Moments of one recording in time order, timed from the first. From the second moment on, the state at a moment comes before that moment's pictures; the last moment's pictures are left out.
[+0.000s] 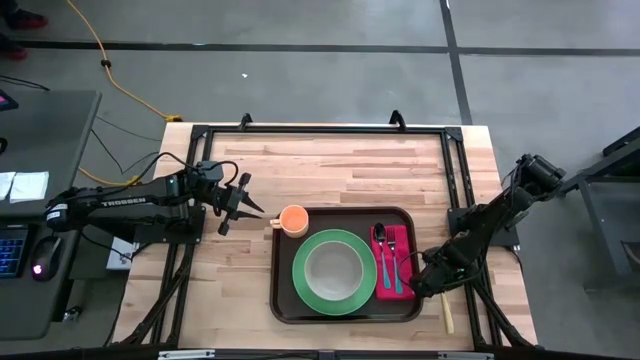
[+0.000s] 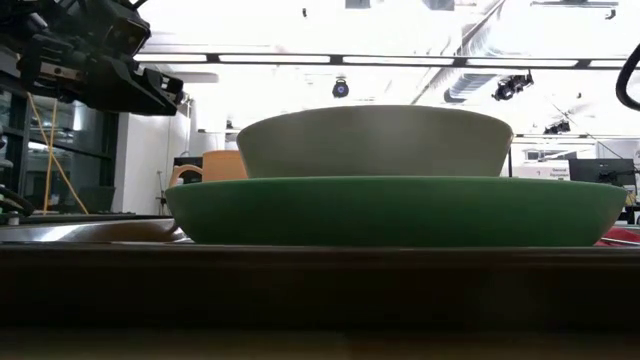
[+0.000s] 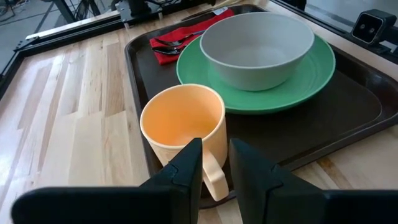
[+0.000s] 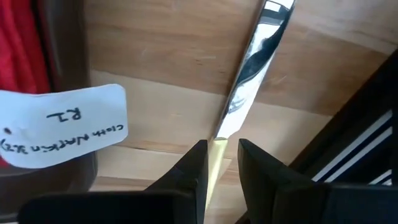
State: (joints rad) left arm 0.29 0.62 0.33 -0.17 0.48 0.46; right arm 0.75 1.41 0.64 -0.66 -0.39 2.09
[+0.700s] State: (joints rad) left arm 0.29 0.62 0.33 -0.17 0.49 0.45; right arm 0.75 1.44 0.60 -0.59 -0.41 2.12
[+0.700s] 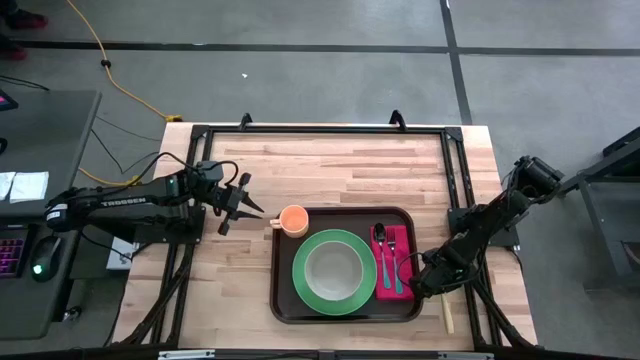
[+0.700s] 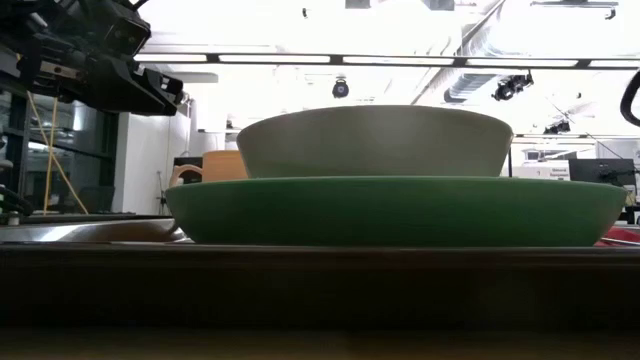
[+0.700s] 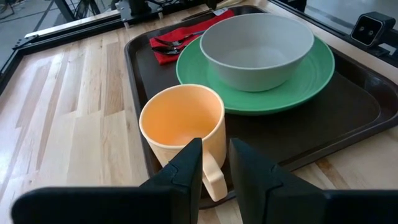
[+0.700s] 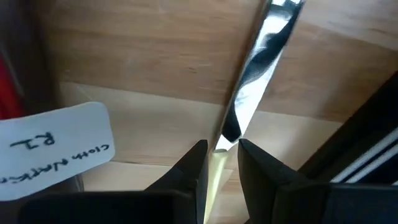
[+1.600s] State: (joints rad) left arm 0.29 0.62 0.33 -0.17 0.49 0.44; right arm 0.75 1.44 0.59 -0.59 -0.43 2.12
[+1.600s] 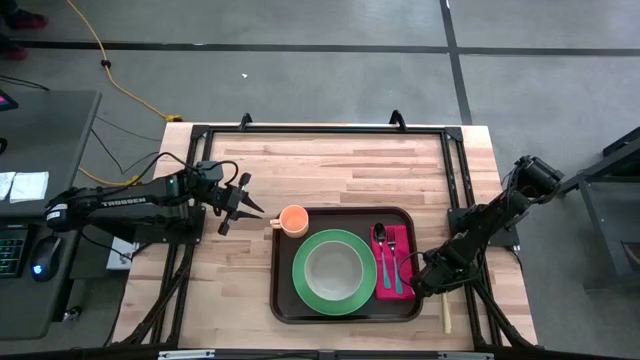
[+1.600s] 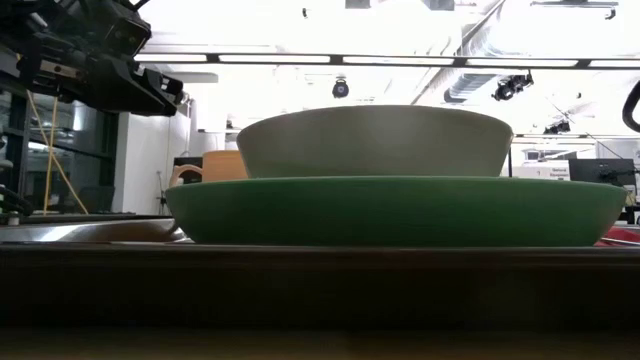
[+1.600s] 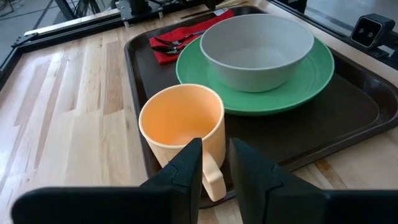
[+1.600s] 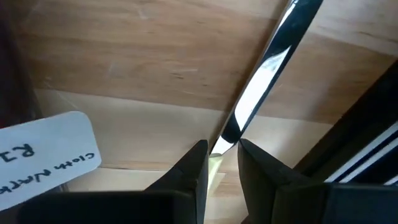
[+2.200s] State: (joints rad) left arm 0.29 0.62 0.33 -0.17 0.49 0.42; right arm 0.75 1.44 0.69 -0.65 -0.41 2.15
